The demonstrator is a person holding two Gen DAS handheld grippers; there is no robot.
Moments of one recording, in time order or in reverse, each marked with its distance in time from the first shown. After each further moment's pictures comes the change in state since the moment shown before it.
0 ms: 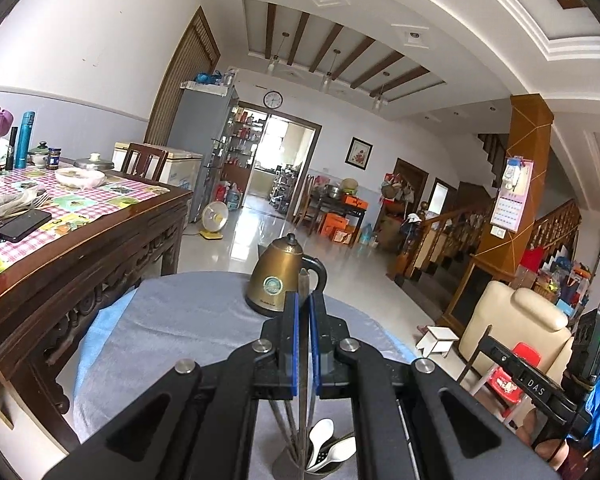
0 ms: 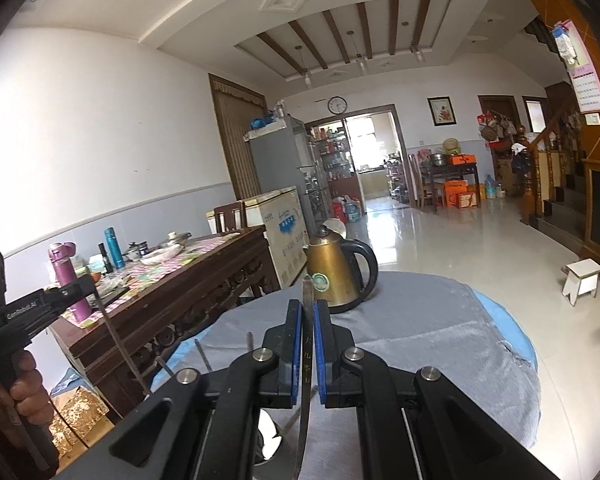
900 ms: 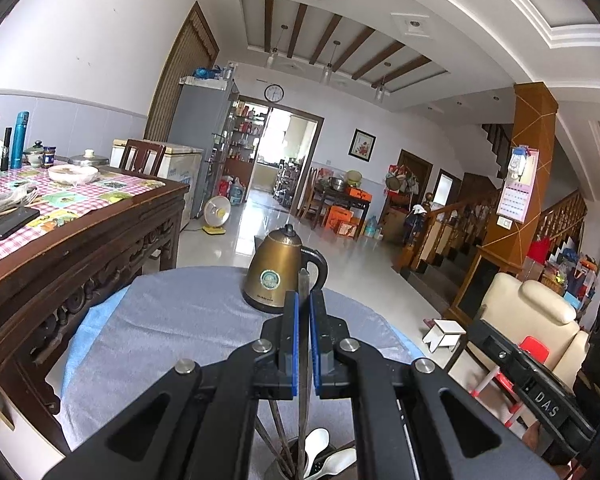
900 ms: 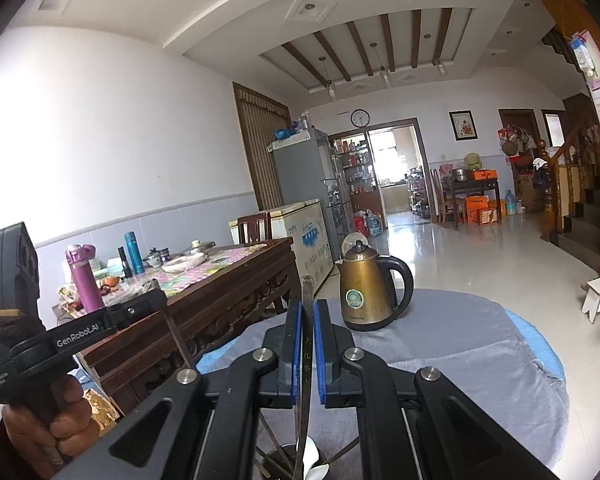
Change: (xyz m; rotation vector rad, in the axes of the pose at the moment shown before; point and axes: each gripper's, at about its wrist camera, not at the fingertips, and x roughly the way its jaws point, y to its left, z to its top) left arm 0.038 -0.023 -0.011 0.019 0.031 0.027; right arm 0.031 0.043 0.000 -0.038 -0.042 0.067
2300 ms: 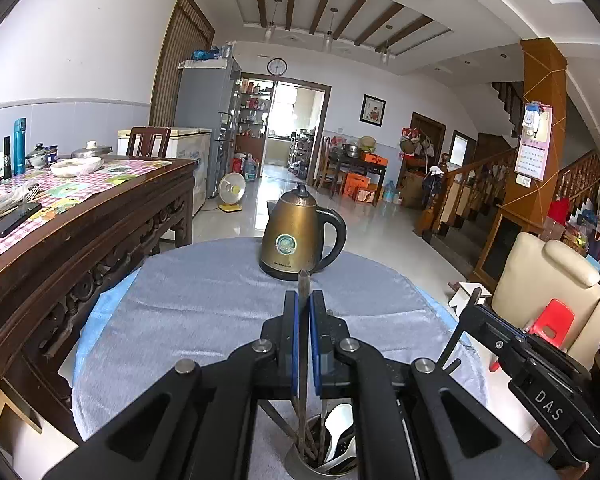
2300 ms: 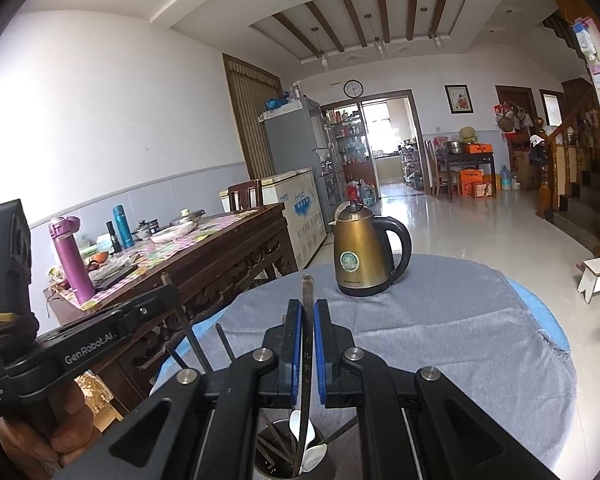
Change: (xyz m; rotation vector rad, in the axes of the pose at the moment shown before) left arm 0.029 -0.013 -0.025 0.084 0.112 0.084; right arm 0.030 -0.004 -0.029 0.016 0.110 -0.027
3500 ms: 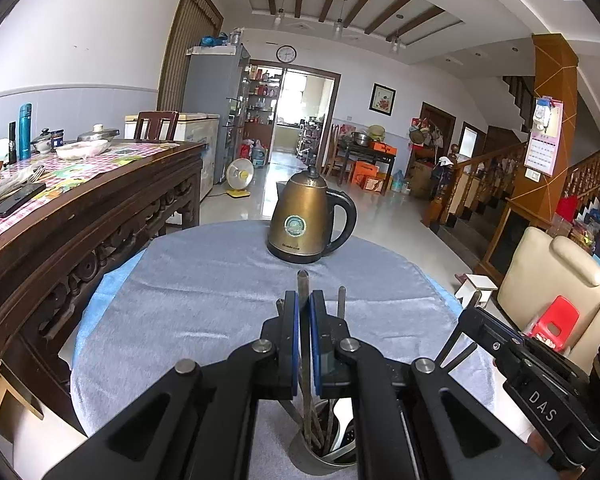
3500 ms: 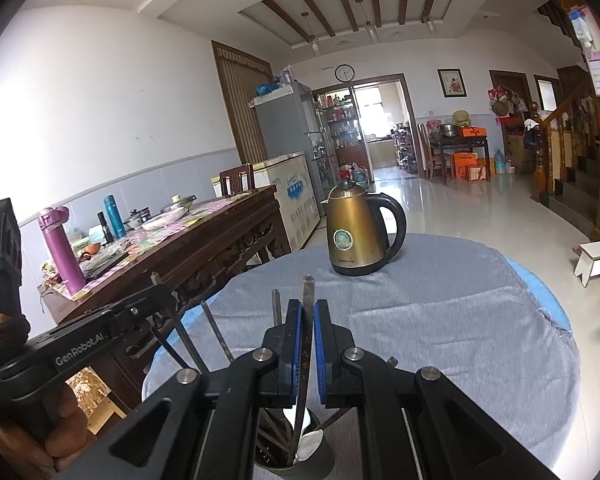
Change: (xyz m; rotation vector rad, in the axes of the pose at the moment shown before) left arm 0.010 0.003 -0.016 -0.019 0.047 0.030; right arm 0.022 0.000 -0.016 0.027 0.058 -0.026
